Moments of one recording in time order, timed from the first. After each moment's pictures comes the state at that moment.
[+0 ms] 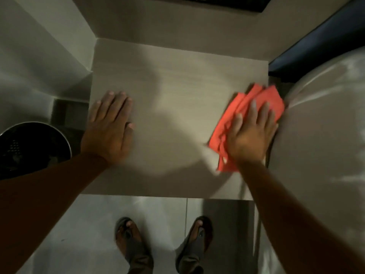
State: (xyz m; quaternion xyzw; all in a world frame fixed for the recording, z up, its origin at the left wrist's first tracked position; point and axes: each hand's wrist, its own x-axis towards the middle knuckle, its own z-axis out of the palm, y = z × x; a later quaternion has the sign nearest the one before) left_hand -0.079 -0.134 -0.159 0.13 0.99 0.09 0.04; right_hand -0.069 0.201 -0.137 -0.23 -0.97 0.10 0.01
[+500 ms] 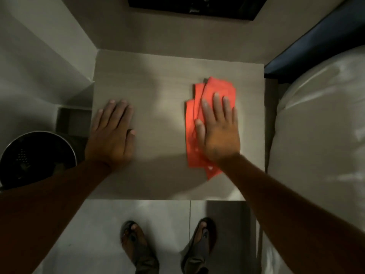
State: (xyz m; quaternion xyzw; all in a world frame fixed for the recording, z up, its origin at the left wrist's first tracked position) left_hand -0.078 -0.132 -0.152 0.11 0.99 0.09 0.05; right_hand -0.083 0.163 -0.151 0.01 -0.99 0.10 -0.03
